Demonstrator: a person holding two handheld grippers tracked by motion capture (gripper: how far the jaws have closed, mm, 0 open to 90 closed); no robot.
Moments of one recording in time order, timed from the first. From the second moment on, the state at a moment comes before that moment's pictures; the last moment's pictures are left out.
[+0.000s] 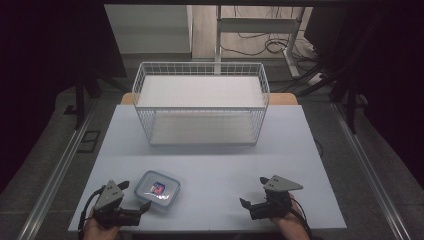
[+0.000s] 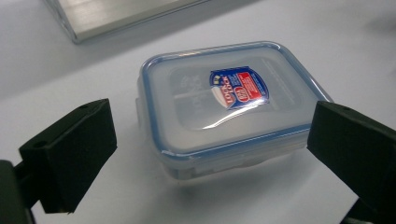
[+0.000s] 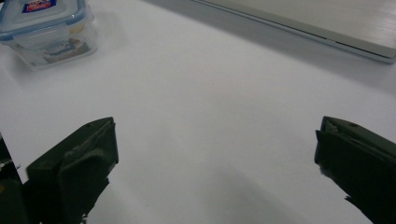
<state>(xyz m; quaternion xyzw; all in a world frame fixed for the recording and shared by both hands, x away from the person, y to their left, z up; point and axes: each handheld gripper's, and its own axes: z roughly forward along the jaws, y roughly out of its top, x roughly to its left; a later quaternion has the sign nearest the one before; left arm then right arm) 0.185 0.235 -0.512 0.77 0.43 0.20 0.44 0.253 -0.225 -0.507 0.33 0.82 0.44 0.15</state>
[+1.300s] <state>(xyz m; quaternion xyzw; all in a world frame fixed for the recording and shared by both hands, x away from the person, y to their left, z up) 0.261 0.253 -0.506 0.77 0.44 0.18 0.43 0.258 -0.216 -0.511 0.33 0.85 0.39 0.15</state>
